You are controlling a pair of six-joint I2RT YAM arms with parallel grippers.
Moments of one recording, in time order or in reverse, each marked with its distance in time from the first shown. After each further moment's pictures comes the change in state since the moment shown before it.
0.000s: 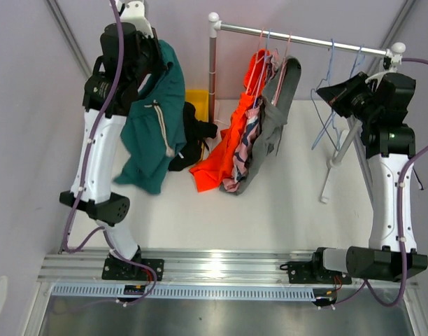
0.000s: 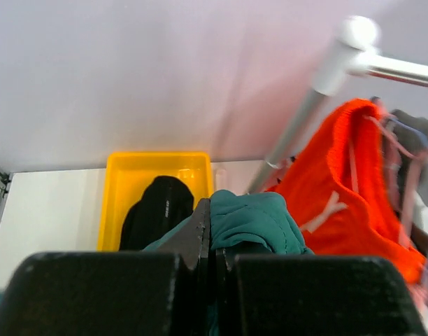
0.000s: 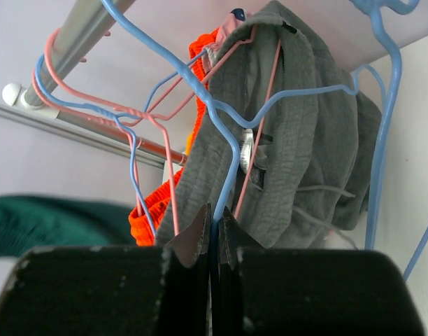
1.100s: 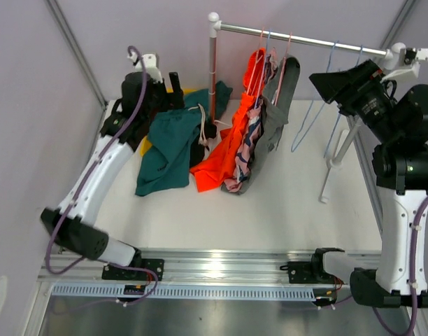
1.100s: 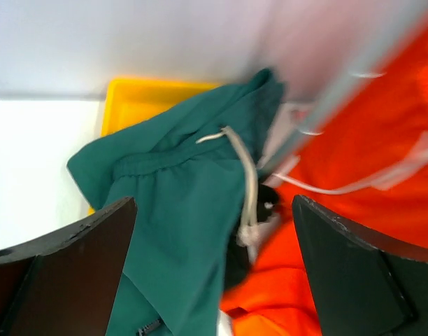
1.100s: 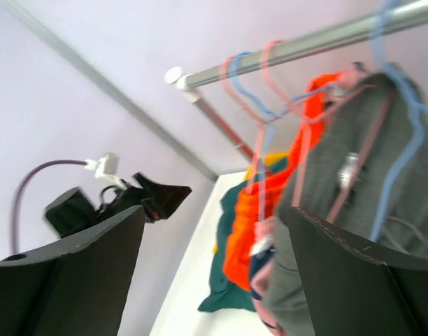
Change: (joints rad) left arm 0.043 -0.245 -0.851 0.444 -0.005 -0.036; right arm 0.078 -0.180 0.067 0.058 -0.048 -0.012
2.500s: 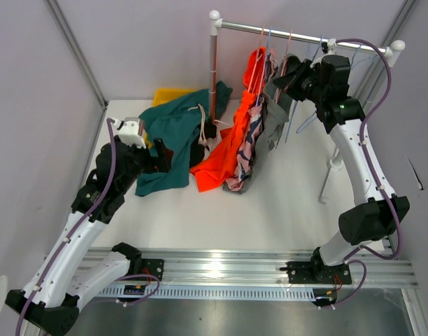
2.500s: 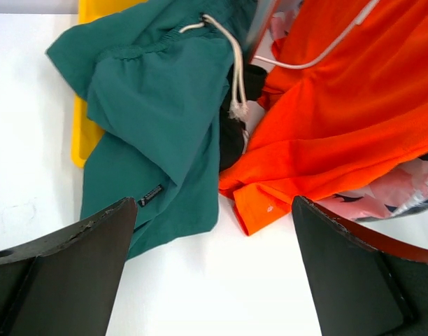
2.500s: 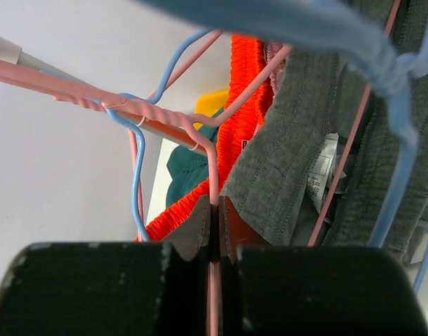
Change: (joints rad) left arm -0.063 -0.693 -0.652 -0.048 0.078 -0.021; right arm 0.204 0.475 0.059 0.088 0.182 -0.024
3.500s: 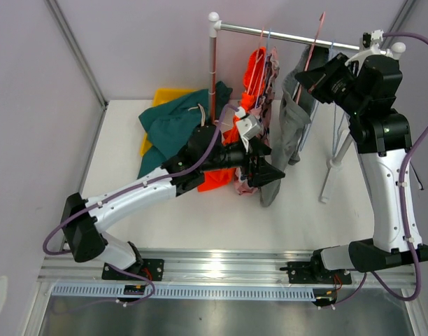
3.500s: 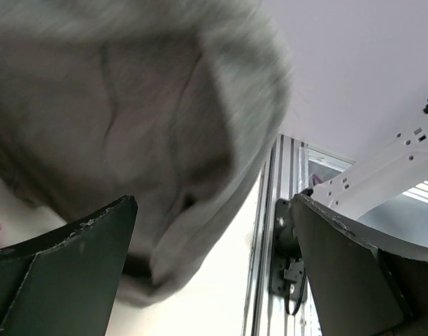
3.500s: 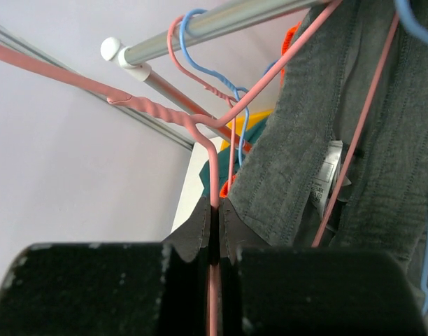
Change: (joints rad) left arm -0.531 0.634 0.304 0.600 0.575 -0.029; right arm -0.001 -0.230 0.161 -0.250 0.044 0.000
